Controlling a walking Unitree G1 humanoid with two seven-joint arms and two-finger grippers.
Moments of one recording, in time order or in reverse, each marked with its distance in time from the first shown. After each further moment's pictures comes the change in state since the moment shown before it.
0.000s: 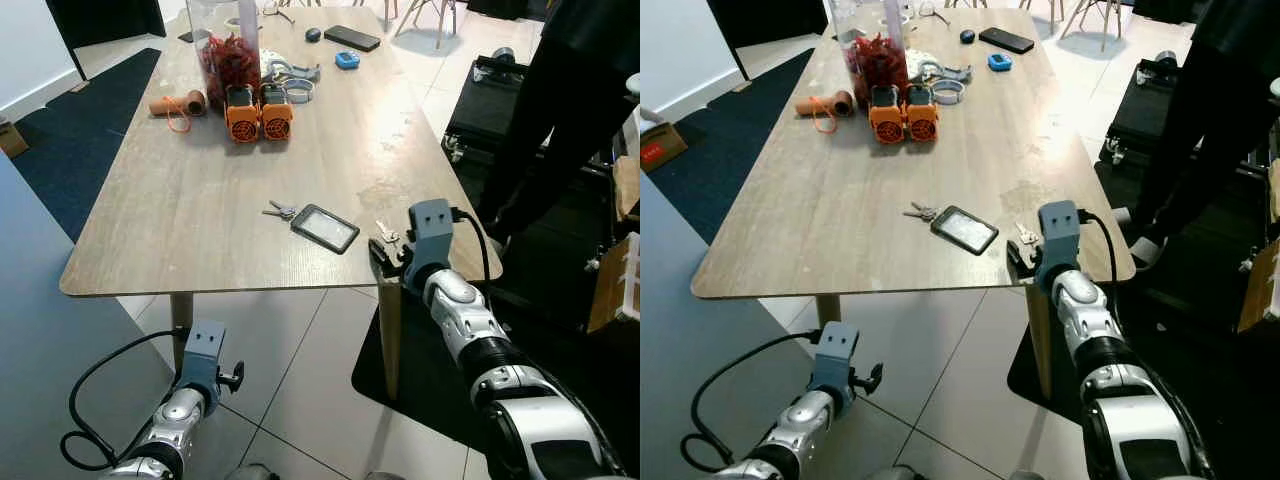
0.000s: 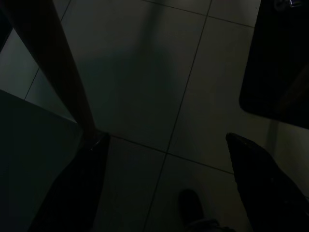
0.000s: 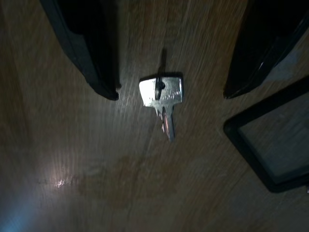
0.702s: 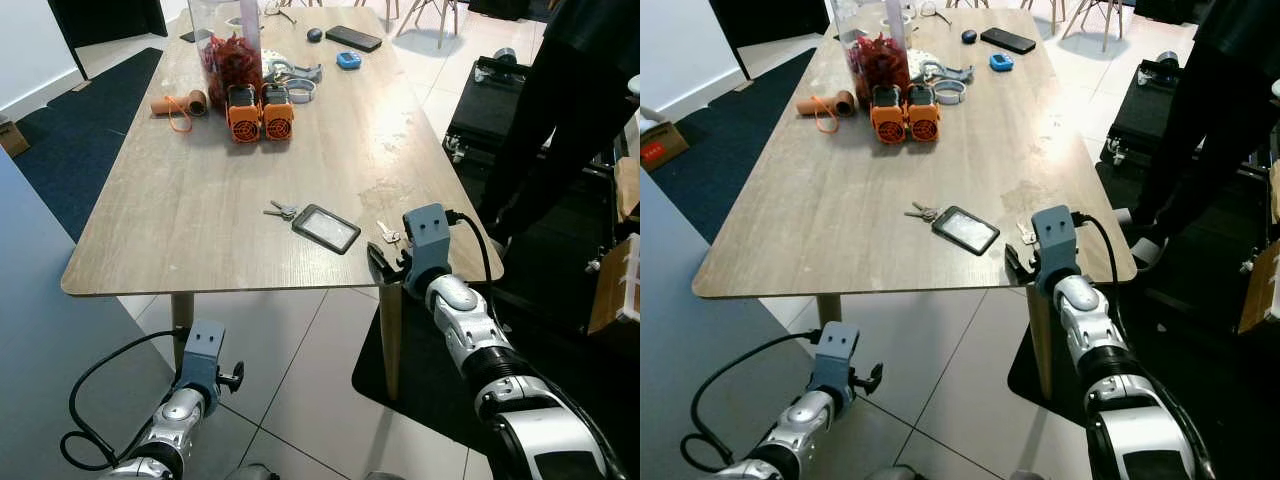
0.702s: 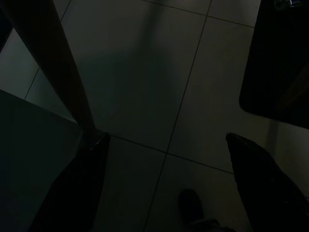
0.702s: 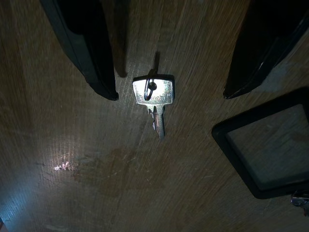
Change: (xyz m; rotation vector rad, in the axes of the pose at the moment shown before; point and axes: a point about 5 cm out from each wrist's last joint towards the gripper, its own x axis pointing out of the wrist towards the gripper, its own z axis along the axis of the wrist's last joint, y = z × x) left arm 0.000 -0.001 0.000 0.008 0.001 -0.004; right arm -0.005 0.000 -0.004 -0.067 -0.016 0.010
